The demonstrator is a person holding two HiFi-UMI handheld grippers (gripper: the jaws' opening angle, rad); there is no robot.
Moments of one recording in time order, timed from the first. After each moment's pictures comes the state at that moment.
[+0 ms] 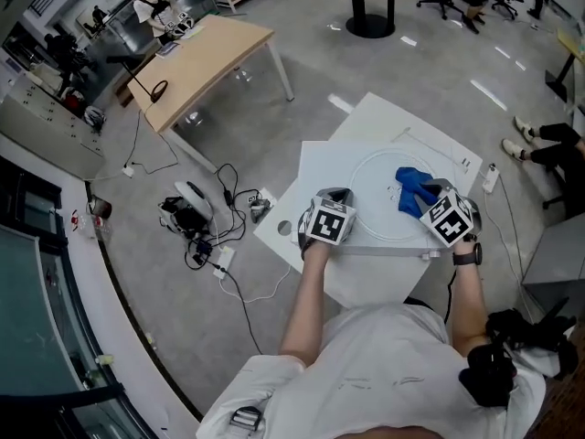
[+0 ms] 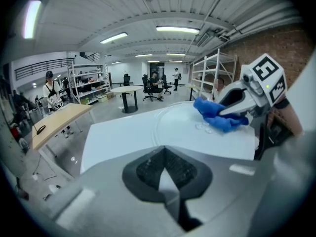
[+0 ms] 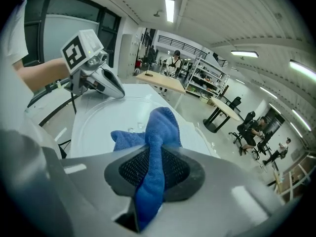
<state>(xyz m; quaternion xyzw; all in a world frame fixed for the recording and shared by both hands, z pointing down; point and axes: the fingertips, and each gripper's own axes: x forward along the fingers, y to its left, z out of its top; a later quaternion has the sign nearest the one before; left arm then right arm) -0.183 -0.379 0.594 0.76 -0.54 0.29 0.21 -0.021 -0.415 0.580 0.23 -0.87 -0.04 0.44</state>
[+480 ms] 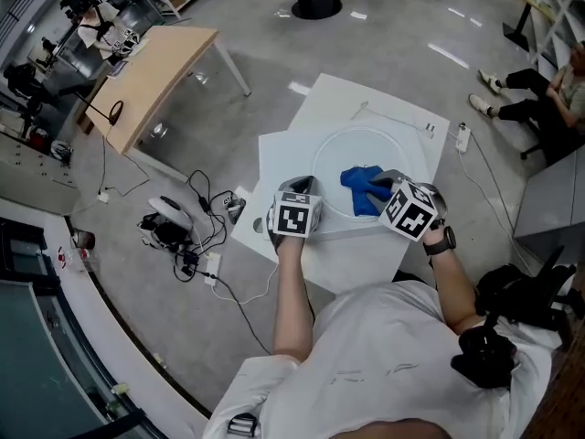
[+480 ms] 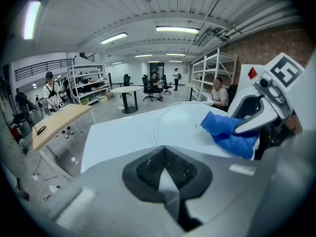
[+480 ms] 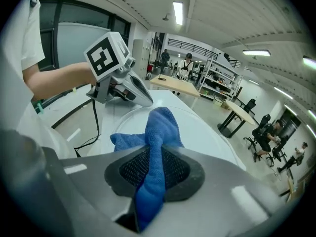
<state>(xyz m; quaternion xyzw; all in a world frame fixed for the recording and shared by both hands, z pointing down) -0.183 -0.373 0.585 0.76 -0.54 0.28 0.22 -0.061 -0.348 0.571 0.15 -0.89 -0.04 0.43</state>
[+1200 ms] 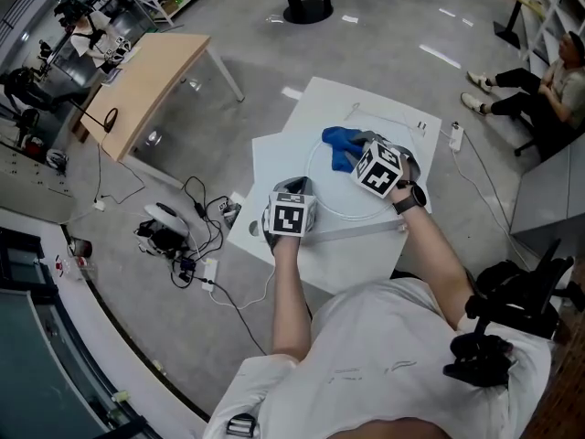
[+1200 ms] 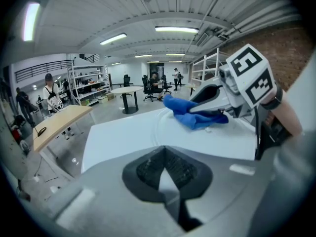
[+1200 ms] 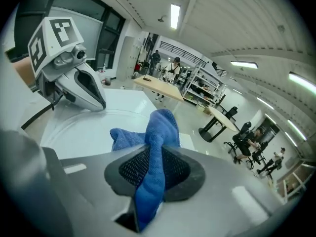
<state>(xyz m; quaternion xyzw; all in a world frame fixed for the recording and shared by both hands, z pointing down) -0.178 -0.375 0.586 0.76 -0.54 0.29 0.22 -0.093 -0.453 0.574 0.24 -0.87 -0.09 0.42</state>
